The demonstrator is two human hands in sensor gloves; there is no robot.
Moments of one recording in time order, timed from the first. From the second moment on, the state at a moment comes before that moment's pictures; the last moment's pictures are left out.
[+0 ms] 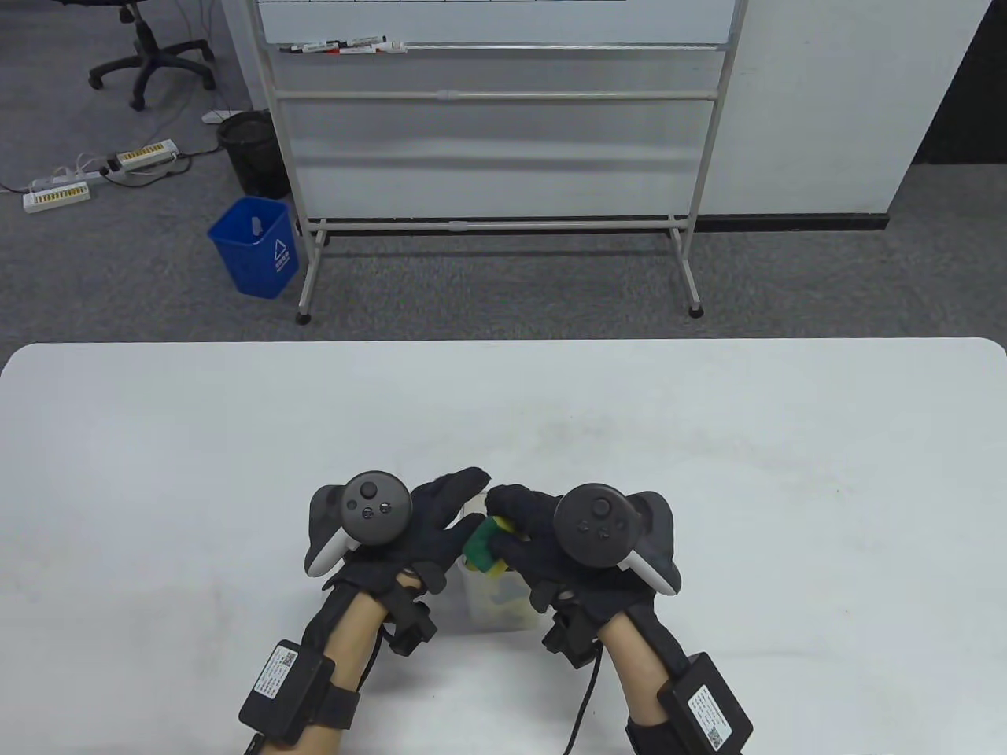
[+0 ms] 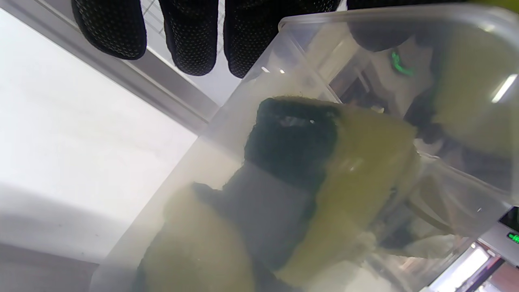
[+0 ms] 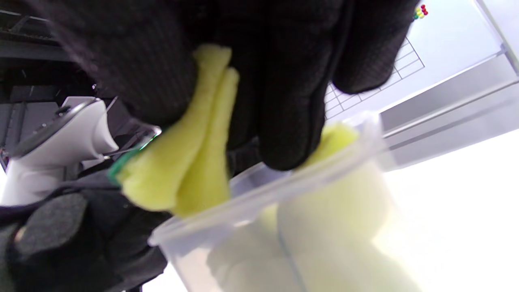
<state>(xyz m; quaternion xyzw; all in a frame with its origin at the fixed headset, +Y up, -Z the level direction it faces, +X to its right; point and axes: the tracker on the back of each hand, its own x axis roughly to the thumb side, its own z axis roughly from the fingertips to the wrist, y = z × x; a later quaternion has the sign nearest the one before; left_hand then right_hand) -0.164 -0.672 -0.387 -0.03 -0.22 0.33 0.92 0.058 -0.604 -0.338 0.20 -0.07 0.93 0.29</state>
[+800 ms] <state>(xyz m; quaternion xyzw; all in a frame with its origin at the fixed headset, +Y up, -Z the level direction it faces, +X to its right) -0.163 -0.672 -0.387 -0.04 -0.22 0.34 0.91 0.032 -0.617 -0.337 0.18 -0.11 0.97 0.11</state>
